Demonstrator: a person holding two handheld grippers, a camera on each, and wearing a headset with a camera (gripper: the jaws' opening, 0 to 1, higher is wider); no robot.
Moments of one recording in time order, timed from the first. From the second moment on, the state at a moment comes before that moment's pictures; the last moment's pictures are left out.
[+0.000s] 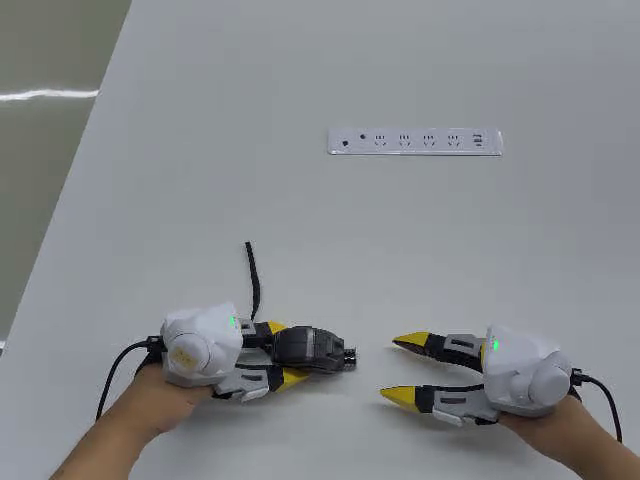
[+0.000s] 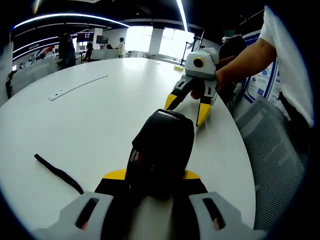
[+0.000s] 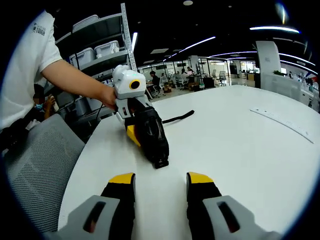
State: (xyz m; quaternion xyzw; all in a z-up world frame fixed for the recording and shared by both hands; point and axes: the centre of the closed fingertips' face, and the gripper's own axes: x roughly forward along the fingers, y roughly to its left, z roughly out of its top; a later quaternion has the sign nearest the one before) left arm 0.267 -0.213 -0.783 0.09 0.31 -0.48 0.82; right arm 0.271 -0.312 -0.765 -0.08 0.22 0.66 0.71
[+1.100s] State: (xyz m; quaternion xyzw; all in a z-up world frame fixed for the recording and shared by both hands) left arm 0.268 -0.215 -0.785 0.08 0.32 -0.47 0.82; right arm 0.274 -0.271 -0.782 -0.09 0.20 0.69 0.69
